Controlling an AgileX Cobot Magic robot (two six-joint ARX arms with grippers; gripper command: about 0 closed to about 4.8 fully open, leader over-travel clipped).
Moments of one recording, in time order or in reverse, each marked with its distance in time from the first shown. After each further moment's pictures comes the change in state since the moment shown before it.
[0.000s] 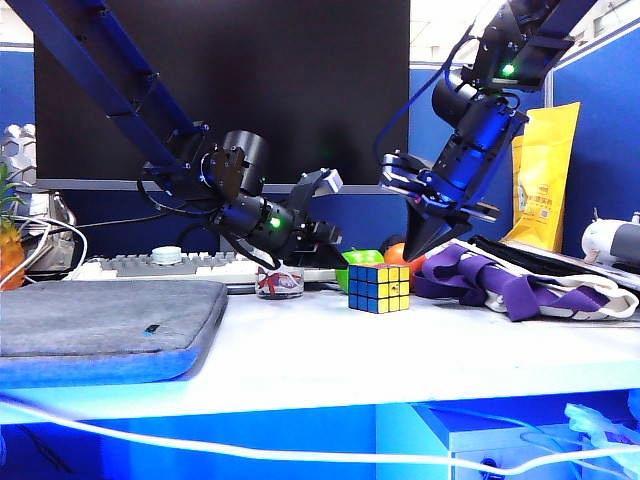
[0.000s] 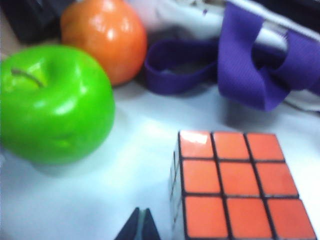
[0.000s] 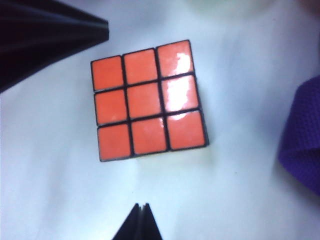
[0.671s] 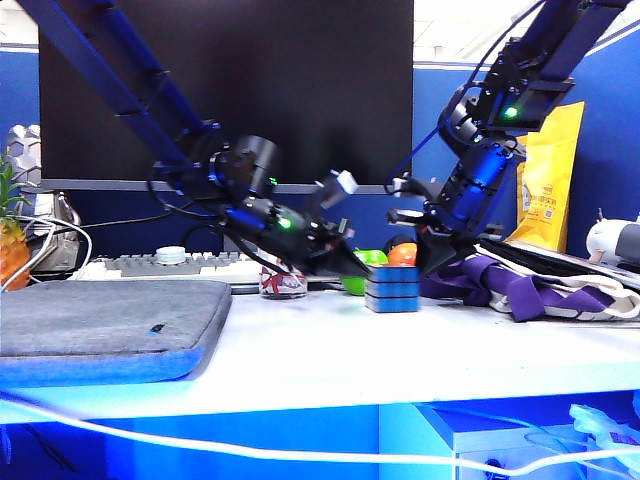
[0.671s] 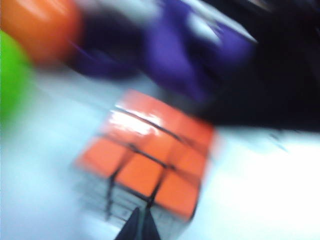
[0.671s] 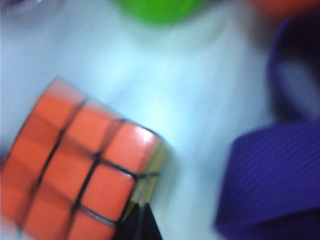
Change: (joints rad) left arm -0.033 0.000 0.000 -0.101 0.158 -0.072; right arm -0.031 0.088 -0.002 0.193 0.073 -0.012
